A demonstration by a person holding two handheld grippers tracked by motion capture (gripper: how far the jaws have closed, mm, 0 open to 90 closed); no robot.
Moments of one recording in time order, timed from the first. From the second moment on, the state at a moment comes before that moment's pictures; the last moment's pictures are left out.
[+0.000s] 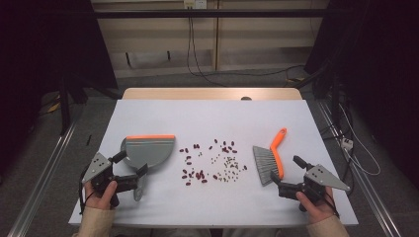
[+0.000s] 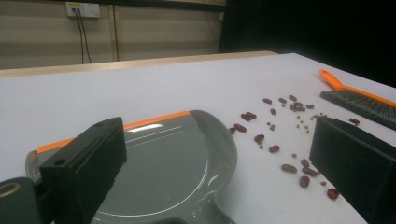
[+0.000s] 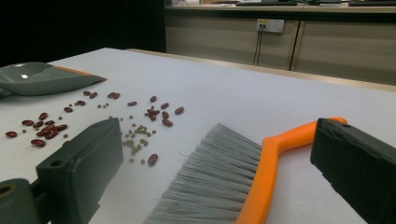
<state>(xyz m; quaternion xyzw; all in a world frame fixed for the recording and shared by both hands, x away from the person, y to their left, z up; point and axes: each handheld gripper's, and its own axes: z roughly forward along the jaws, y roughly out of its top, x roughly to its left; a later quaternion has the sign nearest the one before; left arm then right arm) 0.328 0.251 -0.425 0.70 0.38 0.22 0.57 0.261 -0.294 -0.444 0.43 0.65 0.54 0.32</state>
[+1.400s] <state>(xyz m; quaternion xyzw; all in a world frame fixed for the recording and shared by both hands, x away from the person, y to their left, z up) 0.340 0.244 -0.426 0.70 0.36 0.21 0.58 0.379 -0.294 -0.458 0.62 0.66 0.35 0.24</state>
